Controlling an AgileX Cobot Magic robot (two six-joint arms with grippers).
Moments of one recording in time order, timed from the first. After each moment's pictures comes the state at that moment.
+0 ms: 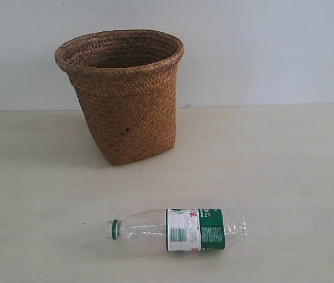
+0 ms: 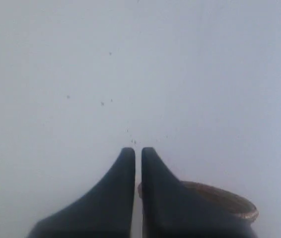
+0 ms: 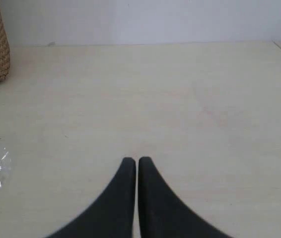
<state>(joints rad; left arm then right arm) -0.06 0.01 -0.18 0.01 -0.12 -0.20 0.02 0.01 0.00 0.05 0.36 -0.02</state>
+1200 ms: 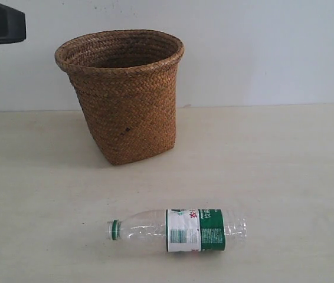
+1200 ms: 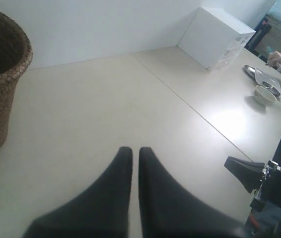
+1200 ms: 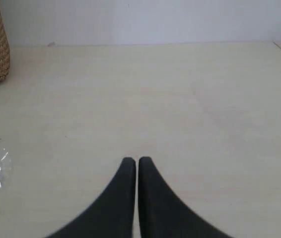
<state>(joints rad) -0.06 1.02 -1.01 -1.16 1.01 0.87 0.02 0.01 0.00 0.05 0.36 -0.02</state>
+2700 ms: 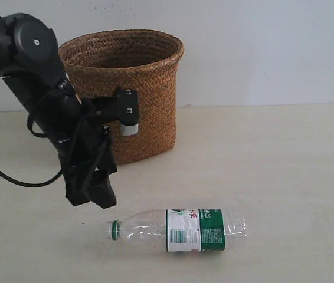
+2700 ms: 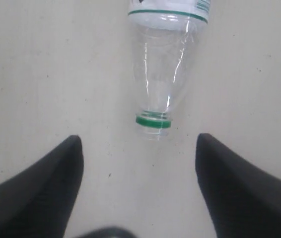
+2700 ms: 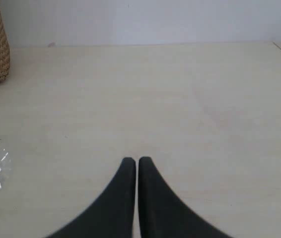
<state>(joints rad) -0.49 1.79 -1.33 -0.26 1.01 1.09 0.02 0.01 0.00 0.05 0.36 -0.02</state>
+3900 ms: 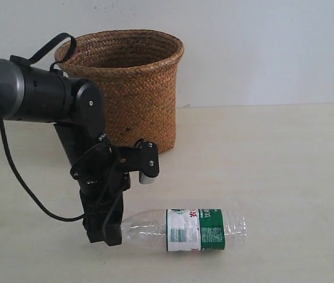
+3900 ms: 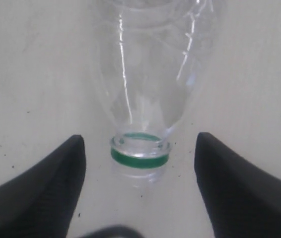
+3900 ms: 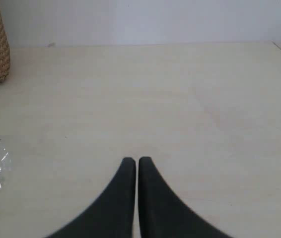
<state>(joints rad) -0.55 2.01 -1.33 -0.18 0.96 1.05 0.02 0.01 0.00 0.05 0.36 -0.02</state>
